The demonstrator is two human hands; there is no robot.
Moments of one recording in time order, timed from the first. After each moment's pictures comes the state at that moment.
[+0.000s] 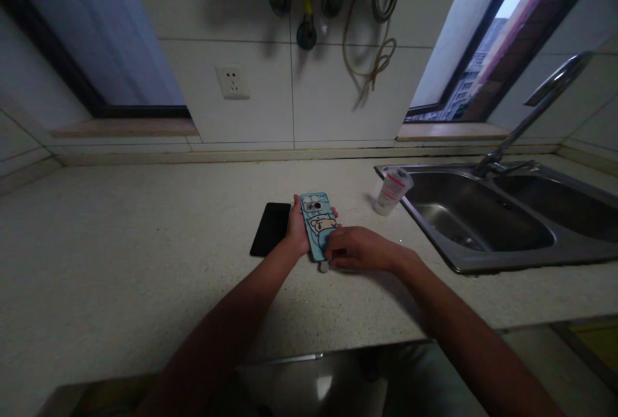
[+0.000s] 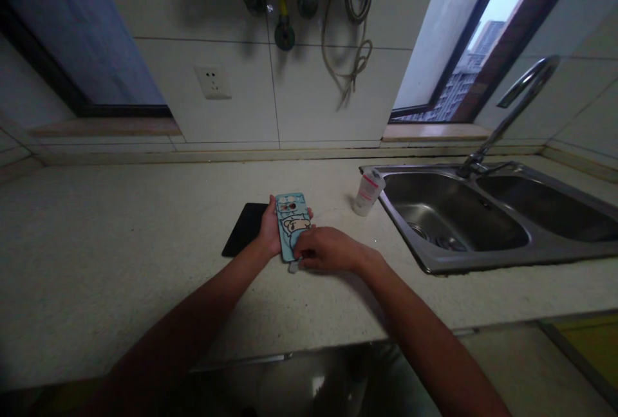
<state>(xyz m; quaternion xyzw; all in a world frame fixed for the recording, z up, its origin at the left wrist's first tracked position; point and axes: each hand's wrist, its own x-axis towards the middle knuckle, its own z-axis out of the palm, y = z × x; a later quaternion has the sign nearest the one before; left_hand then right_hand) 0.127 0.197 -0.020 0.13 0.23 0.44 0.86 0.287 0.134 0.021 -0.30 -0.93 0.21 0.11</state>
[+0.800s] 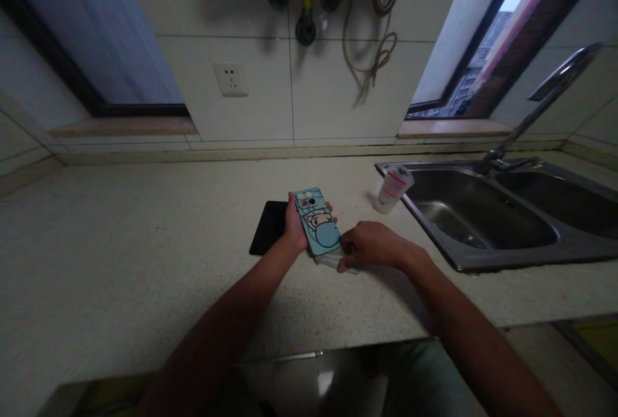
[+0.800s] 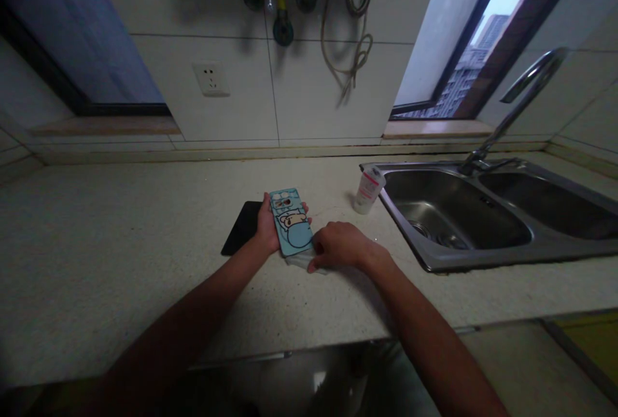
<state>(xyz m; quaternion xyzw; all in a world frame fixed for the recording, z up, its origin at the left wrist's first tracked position) 0.122 0.200 -0.020 0.13 0.24 0.47 0.84 0.293 0.127 0.038 -0.52 -0.84 0.13 -0.07</state>
